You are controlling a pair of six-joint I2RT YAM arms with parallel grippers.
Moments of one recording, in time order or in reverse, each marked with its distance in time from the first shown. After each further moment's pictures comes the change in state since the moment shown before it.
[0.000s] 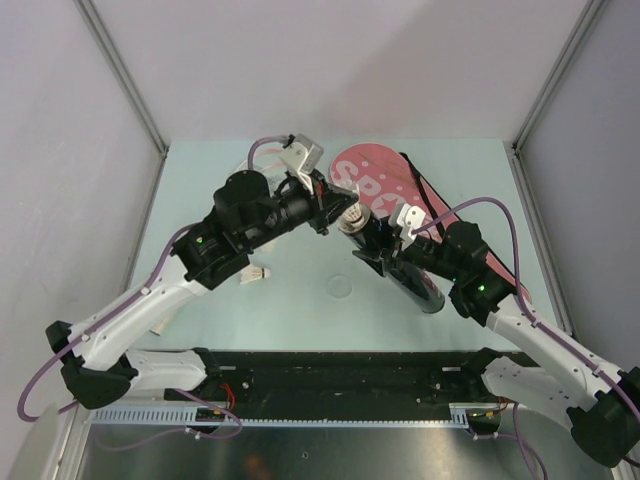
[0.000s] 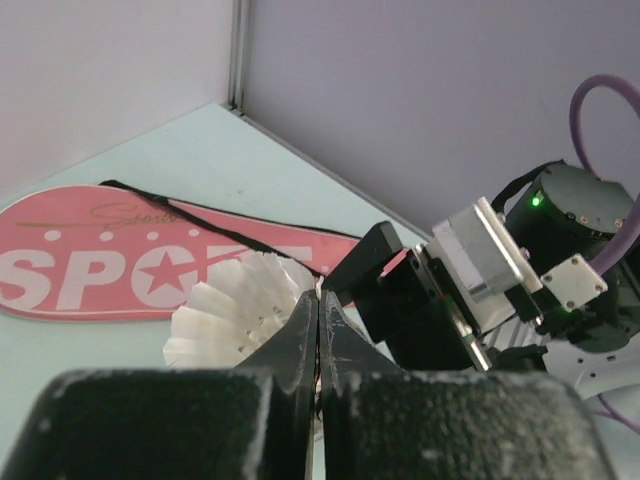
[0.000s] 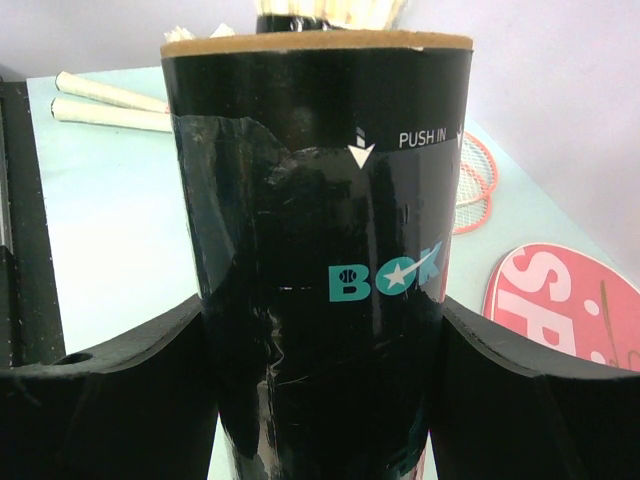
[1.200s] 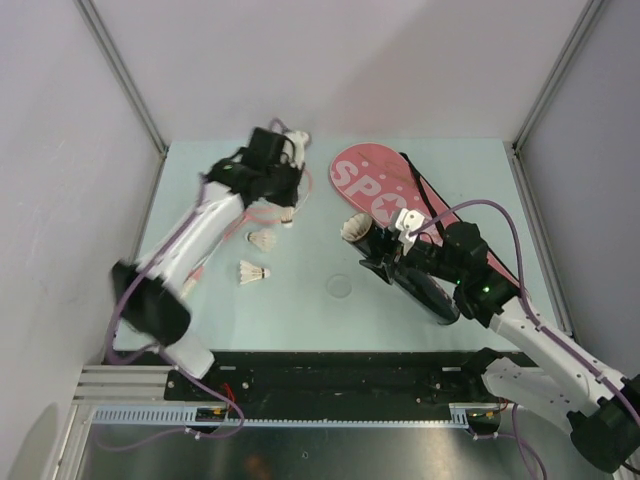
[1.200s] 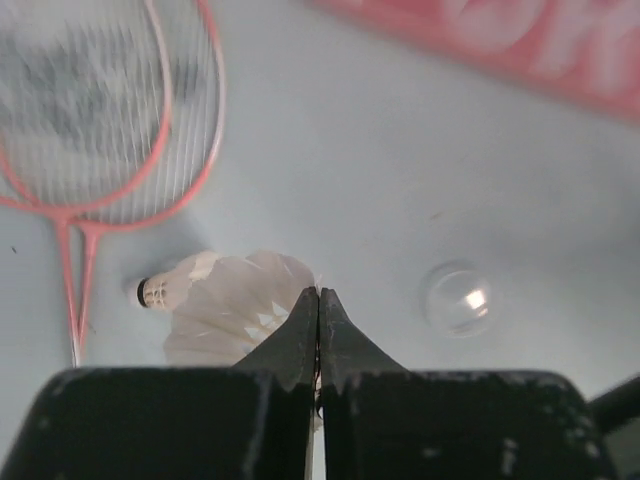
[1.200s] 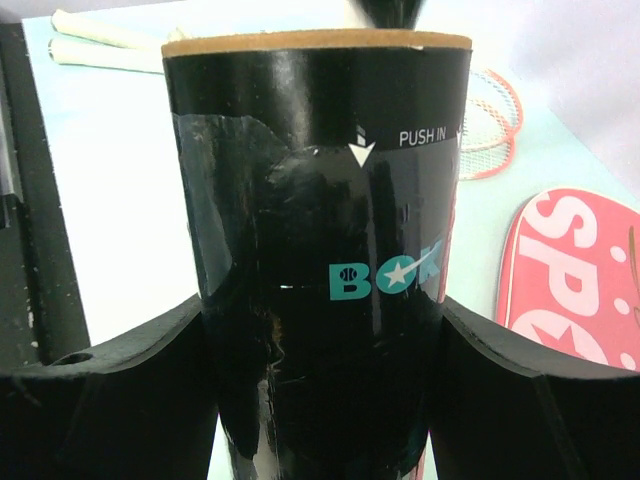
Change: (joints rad) left arm 0.423 0.550 0.248 -0.599 -0.027 0.225; right arm -0.031 -0.050 0.000 -0.174 -0.028 -0.029
